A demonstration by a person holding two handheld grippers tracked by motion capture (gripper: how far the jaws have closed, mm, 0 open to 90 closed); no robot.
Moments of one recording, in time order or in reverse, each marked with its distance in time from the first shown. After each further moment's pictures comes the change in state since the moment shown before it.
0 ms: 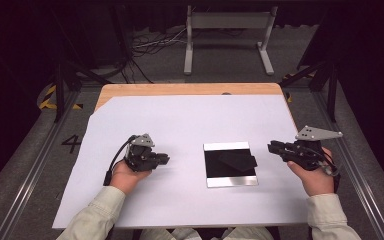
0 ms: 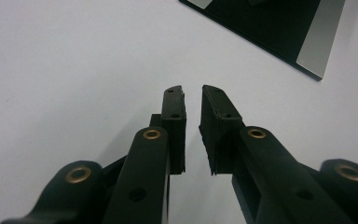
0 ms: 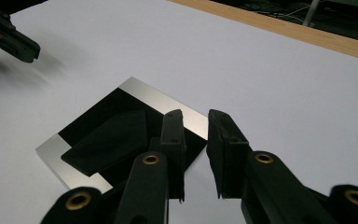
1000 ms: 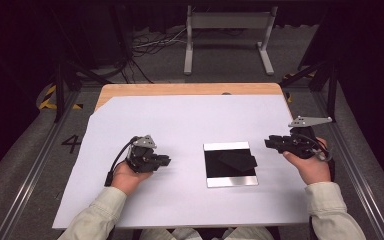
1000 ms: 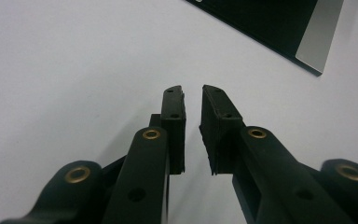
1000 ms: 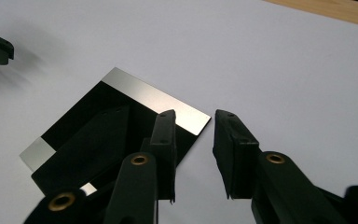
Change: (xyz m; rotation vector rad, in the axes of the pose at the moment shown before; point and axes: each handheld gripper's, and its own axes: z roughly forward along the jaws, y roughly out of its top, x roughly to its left) left arm -0.002 0.000 0.004 0.015 -0.006 0.005; right arm -0.016 0.019 0.020 0.131 0.000 0.079
